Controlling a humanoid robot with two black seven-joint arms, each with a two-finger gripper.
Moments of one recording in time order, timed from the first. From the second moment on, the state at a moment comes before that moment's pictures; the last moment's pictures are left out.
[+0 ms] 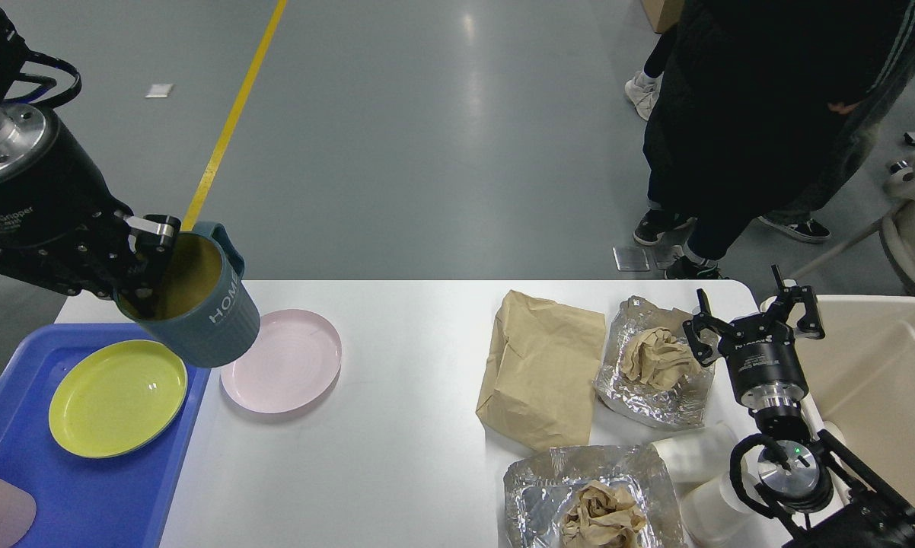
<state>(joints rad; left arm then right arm) -2.65 0.32 1.57 -1.60 -0.11 -0.96 0.03 0.23 -0.22 1.16 0.88 -0.13 0.32 0.45</state>
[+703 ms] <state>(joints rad) -2.30 0.78 1.60 -1.27 0.15 -0.96 0.03 0.23 -0.22 1.16 0.88 -0.13 0.32 0.45</state>
